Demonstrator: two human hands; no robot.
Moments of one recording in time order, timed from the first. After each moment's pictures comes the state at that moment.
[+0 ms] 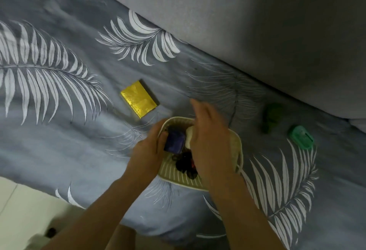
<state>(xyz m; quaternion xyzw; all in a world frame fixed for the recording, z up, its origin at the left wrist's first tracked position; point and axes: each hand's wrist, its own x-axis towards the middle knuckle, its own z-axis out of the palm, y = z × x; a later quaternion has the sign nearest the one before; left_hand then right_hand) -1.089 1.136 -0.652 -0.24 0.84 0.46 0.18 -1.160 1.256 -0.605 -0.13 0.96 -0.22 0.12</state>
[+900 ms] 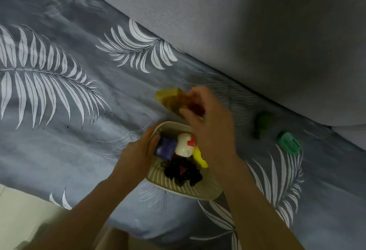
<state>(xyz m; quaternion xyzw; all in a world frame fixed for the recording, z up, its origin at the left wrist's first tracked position) -1.093 1.114 -0.635 -0.19 0.85 0.45 0.21 -1.197 1.250 -0.566 -0.10 0.90 -0.39 0.17</state>
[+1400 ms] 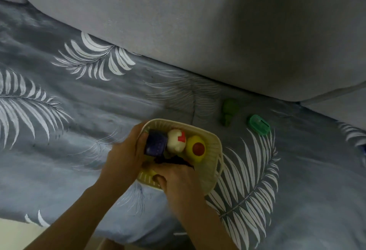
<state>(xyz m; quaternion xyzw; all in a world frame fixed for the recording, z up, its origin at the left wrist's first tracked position) -1.113 1.176 -0.613 -0.15 0.89 0.40 0.16 -1.103 1.318 -0.615 -0.14 0.87 -0.19 0.43</state>
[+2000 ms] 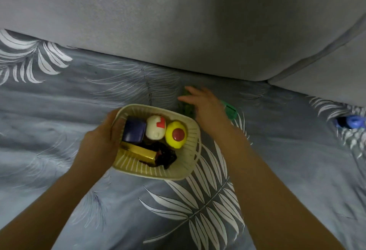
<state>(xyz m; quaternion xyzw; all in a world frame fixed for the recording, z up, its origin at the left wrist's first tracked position) -1.163 1.247 -0.634 -0.15 0.91 0.36 0.18 -1.248 1.488 -0.640 -0.12 0.95 -0.21 0.22</state>
